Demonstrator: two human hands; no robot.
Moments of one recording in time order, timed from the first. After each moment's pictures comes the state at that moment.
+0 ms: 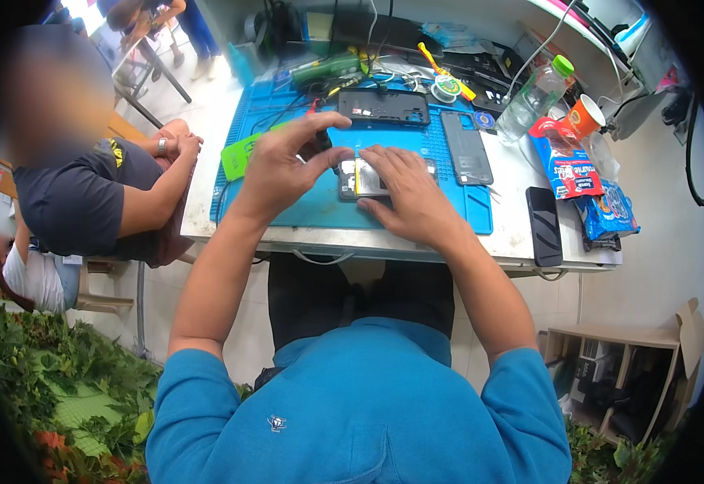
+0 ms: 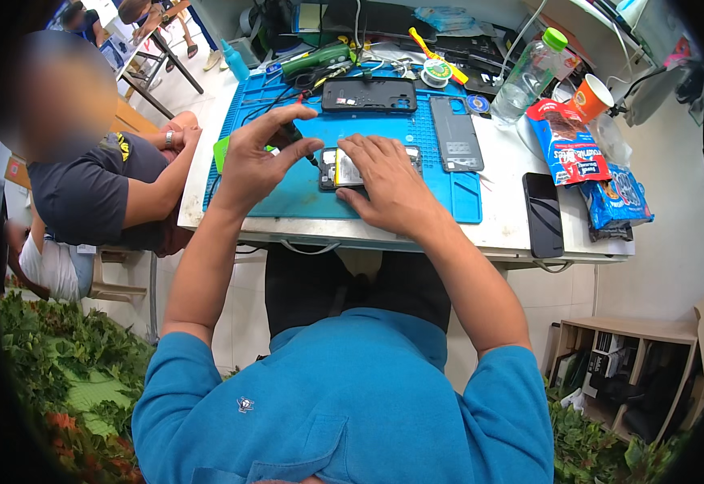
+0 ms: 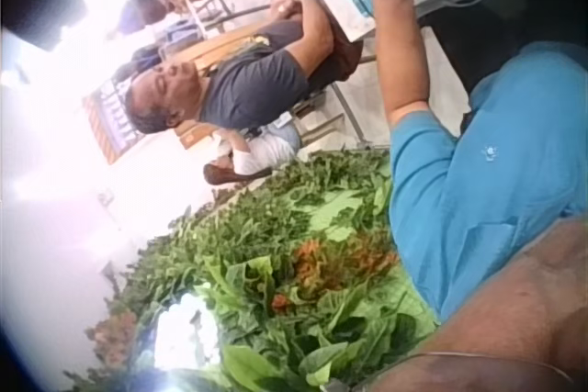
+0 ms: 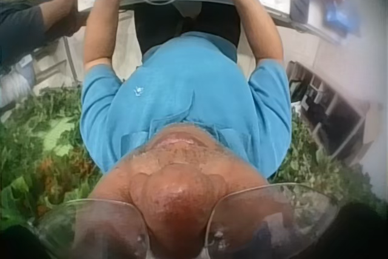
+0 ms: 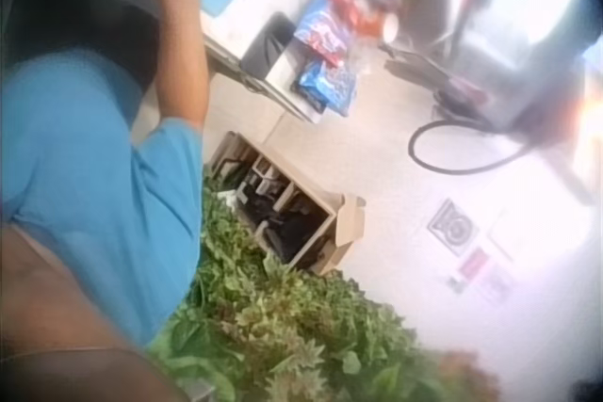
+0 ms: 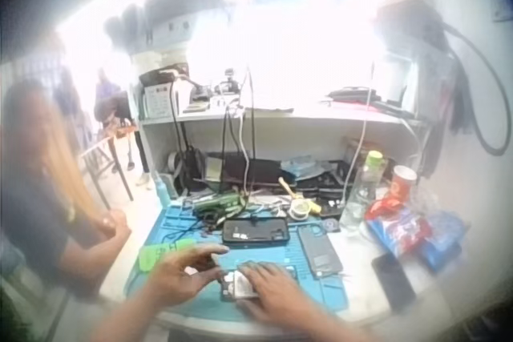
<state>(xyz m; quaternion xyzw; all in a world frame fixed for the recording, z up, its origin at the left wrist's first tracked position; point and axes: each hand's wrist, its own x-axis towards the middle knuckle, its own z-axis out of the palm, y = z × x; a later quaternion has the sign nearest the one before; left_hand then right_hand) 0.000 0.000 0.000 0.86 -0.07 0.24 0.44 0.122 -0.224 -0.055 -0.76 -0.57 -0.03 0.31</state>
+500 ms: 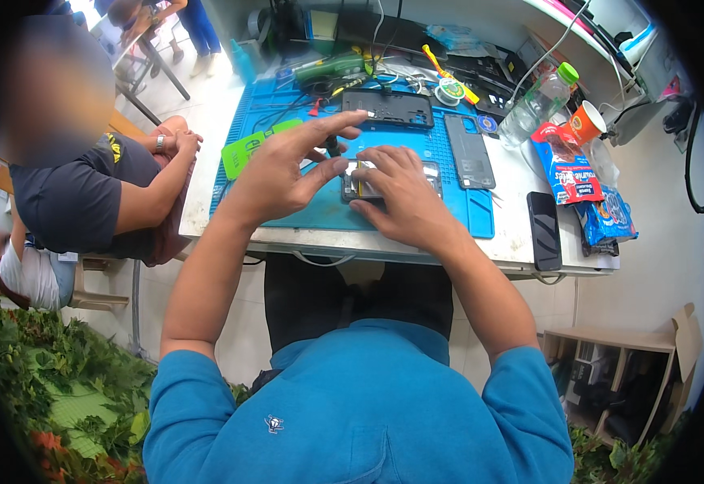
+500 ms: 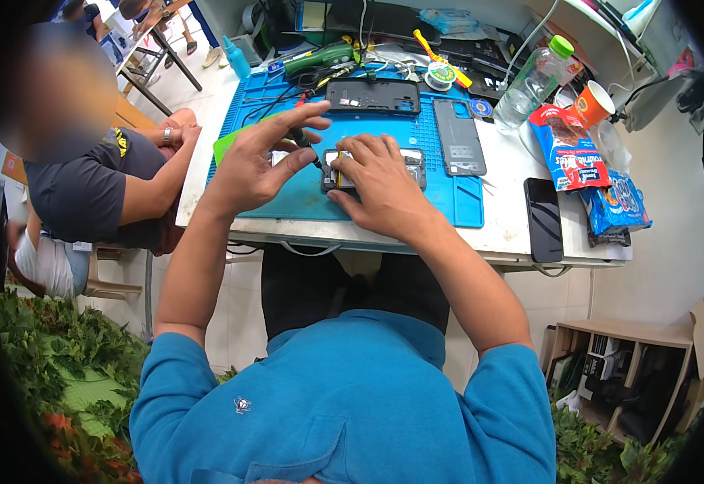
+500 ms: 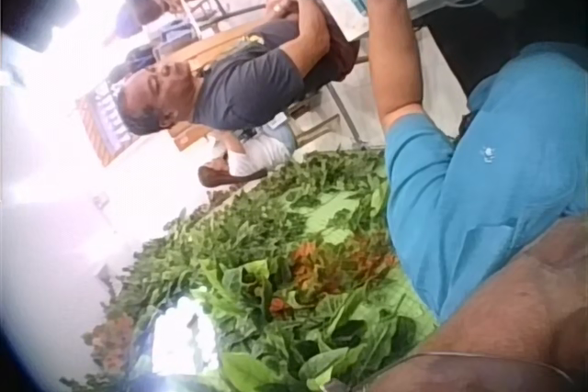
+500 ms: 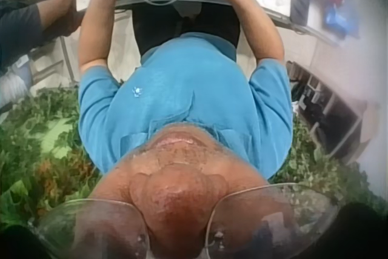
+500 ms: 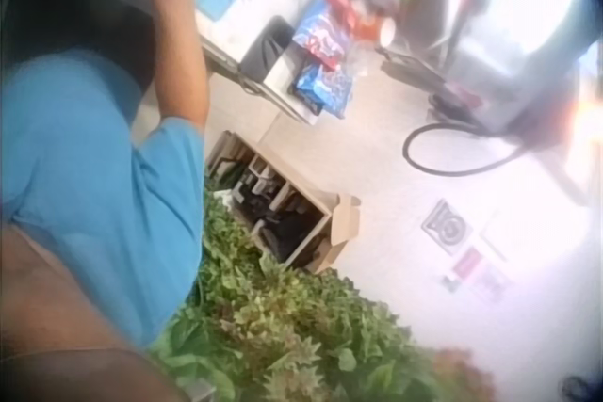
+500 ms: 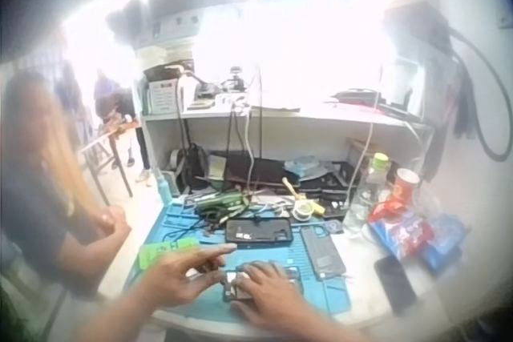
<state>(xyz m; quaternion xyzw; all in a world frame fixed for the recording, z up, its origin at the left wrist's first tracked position) -0.010 0.000 0.017 0.89 -0.10 0.23 0.39 0.114 -0.210 -0.045 -0.73 -0.61 -0.06 0.29</state>
